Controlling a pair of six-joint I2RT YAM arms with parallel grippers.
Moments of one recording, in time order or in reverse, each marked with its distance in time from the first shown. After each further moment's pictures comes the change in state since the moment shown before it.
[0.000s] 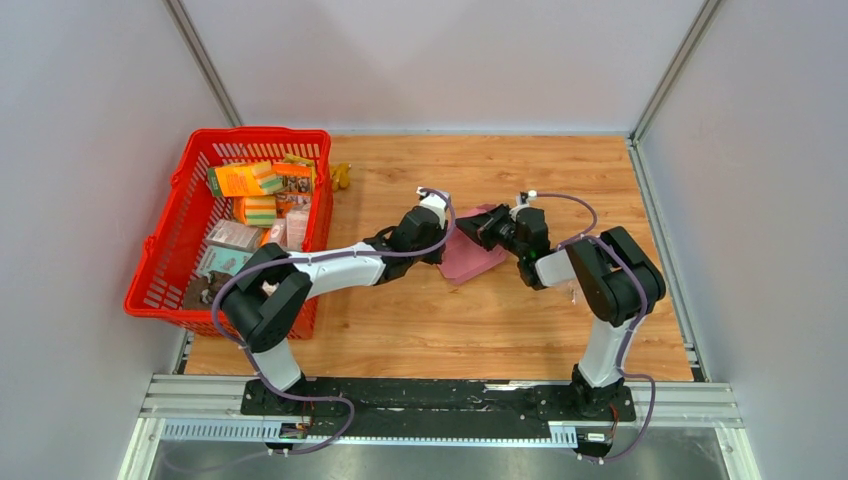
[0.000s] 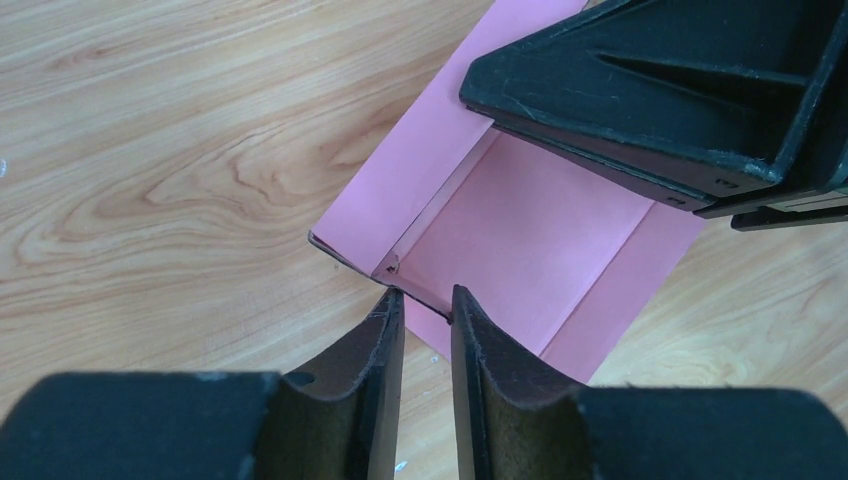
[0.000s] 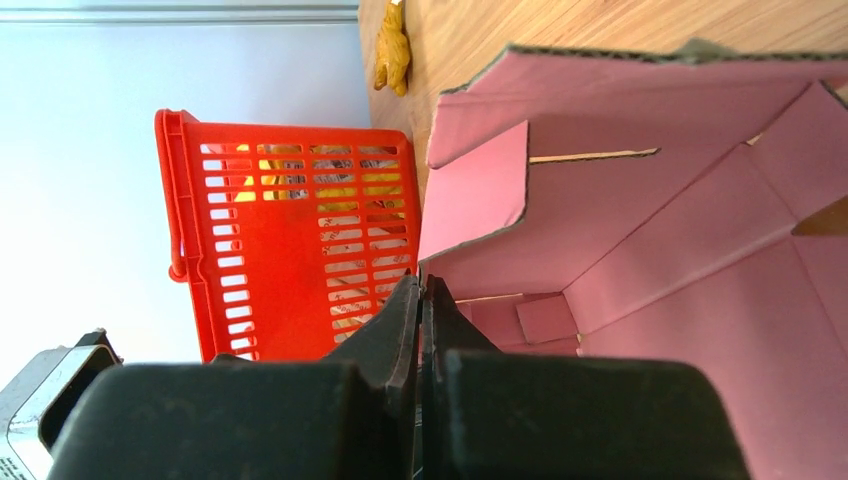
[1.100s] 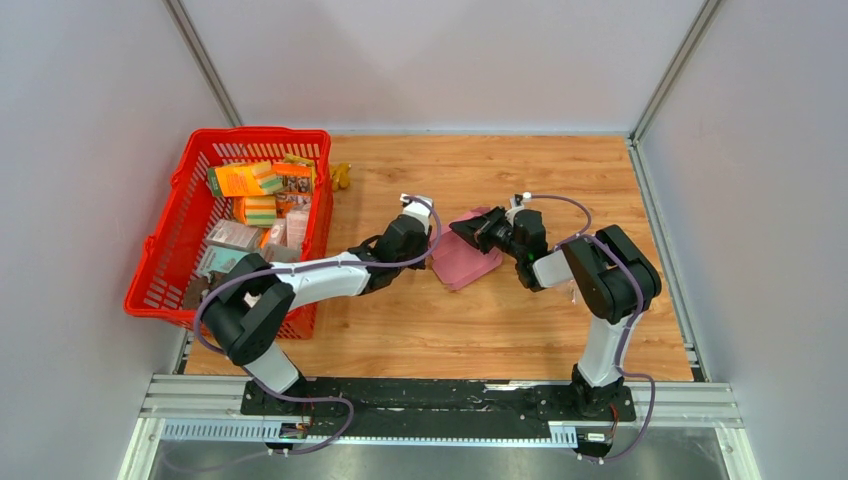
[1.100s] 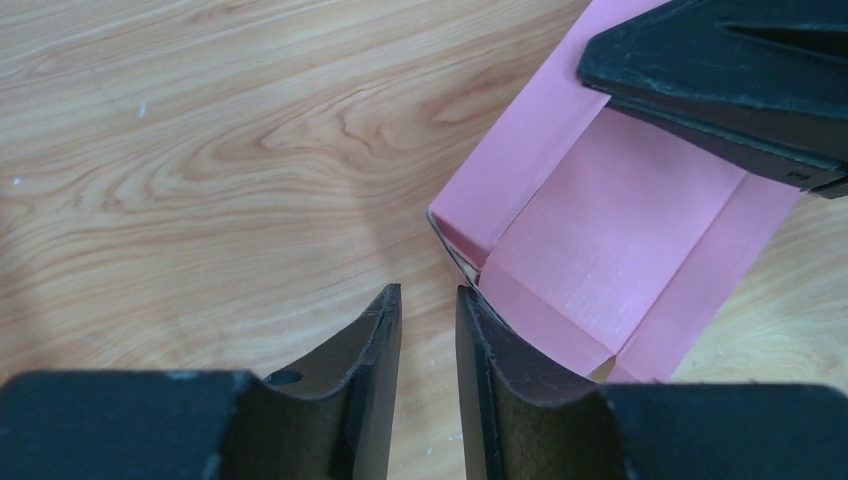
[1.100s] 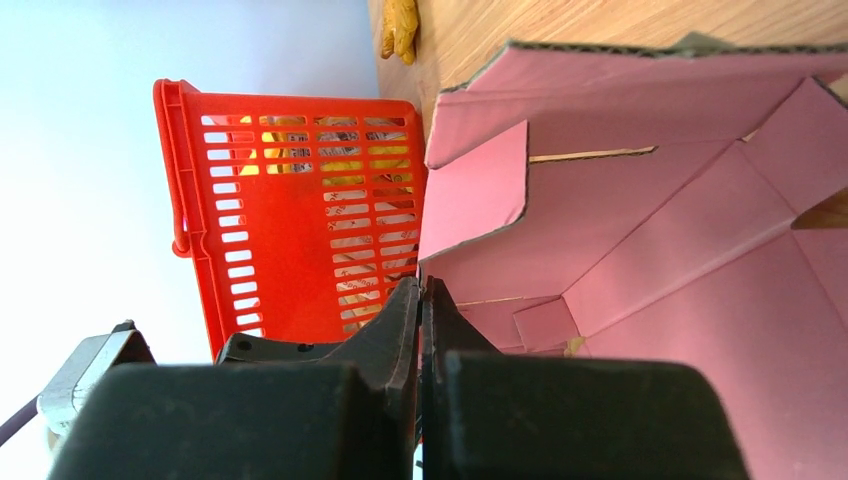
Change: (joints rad) left arm 0.019 -0.115 -0.145 0.021 -0.112 0.043; right arm 0.008 0.029 -0.006 0.048 -0.042 0.029
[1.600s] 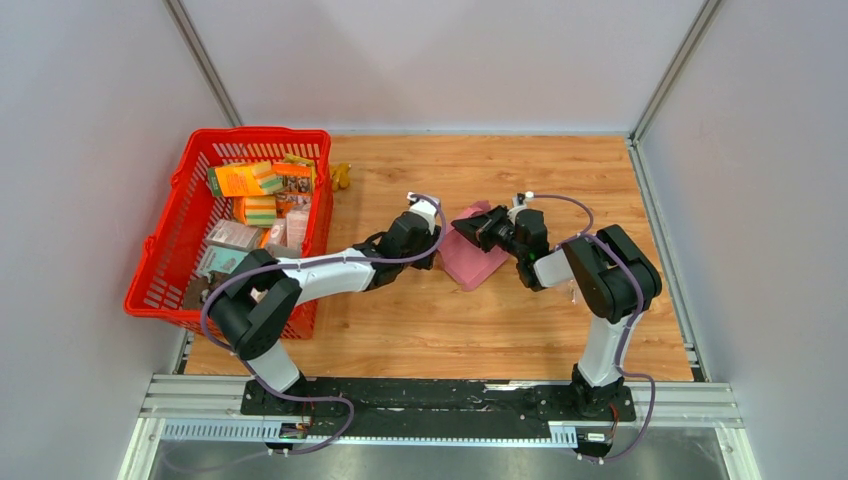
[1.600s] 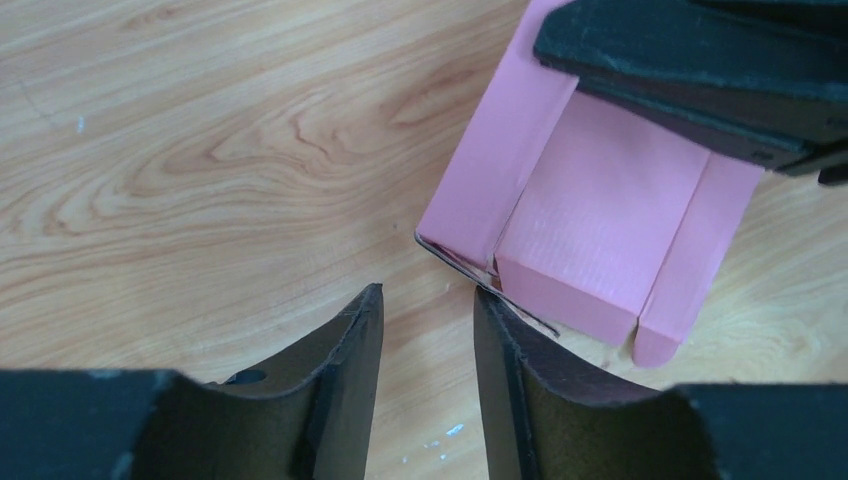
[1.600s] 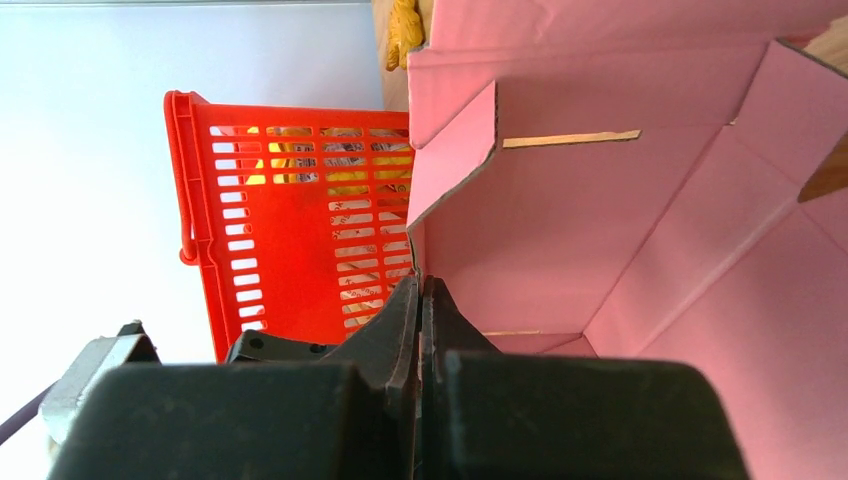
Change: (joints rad) left arm -0.001 0.055 0.069 -0.029 0.071 0.003; right arm -0.008 0.002 0.000 0.014 0.010 0.004
